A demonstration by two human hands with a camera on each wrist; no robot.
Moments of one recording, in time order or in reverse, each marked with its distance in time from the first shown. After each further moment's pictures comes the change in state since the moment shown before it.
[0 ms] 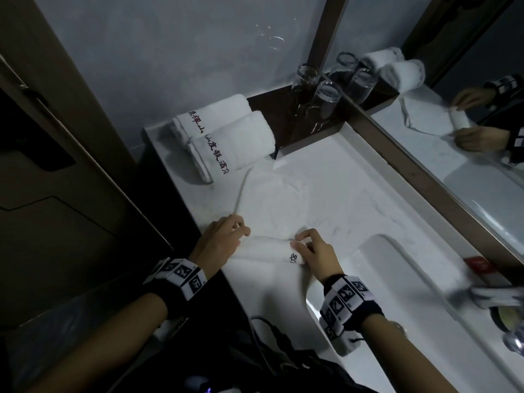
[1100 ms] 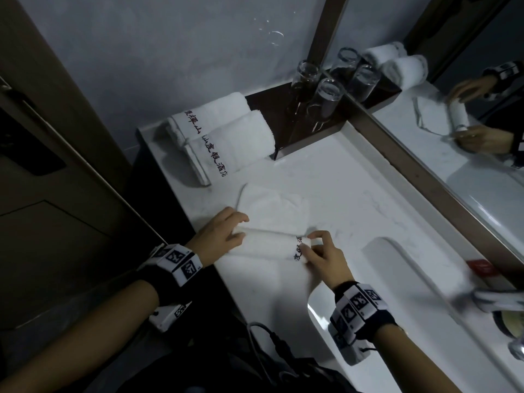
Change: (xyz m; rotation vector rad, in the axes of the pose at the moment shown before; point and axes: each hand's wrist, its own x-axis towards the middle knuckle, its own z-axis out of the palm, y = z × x) left_hand 0.026 -0.009 -0.015 -0.276 -0.095 -0.103; right_hand 0.003 0.010 -0.009 0.063 0.034 0.001
